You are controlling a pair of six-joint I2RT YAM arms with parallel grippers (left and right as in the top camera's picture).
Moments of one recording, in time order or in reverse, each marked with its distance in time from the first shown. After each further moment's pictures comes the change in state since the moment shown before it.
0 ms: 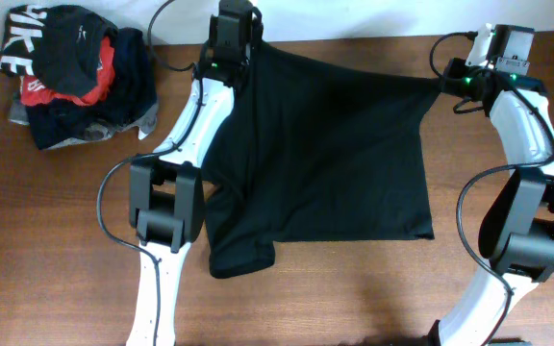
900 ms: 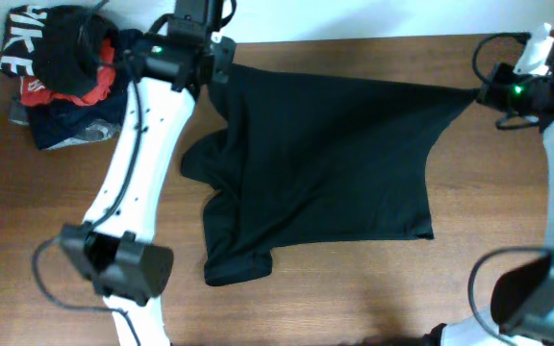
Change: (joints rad) left arm 0.000 -0.439 0.003 -0.890 0.007 -0.004; right arm -0.074 -0.342 0.000 -0.383 -0.031 0.007
